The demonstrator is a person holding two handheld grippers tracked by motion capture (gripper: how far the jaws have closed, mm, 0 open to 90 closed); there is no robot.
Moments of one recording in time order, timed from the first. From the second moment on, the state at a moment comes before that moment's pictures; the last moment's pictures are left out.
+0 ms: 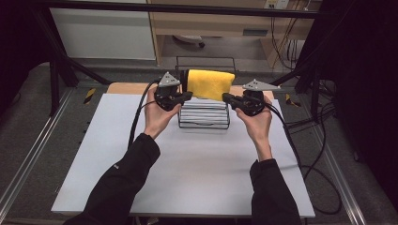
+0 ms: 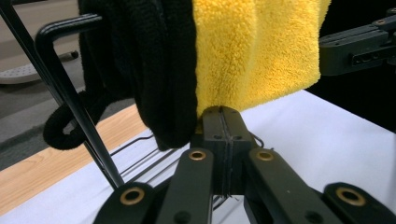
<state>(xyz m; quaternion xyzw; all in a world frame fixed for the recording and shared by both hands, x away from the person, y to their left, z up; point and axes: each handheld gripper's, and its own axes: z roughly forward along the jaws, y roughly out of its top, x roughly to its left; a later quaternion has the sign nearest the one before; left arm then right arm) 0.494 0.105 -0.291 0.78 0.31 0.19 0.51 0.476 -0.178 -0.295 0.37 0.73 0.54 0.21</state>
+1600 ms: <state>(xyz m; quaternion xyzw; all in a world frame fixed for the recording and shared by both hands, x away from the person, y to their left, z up) 0.394 0.224 -0.385 0.82 0.33 0.14 0.44 0.397 -0.209 -0.379 0.37 0.77 0.50 0.16</state>
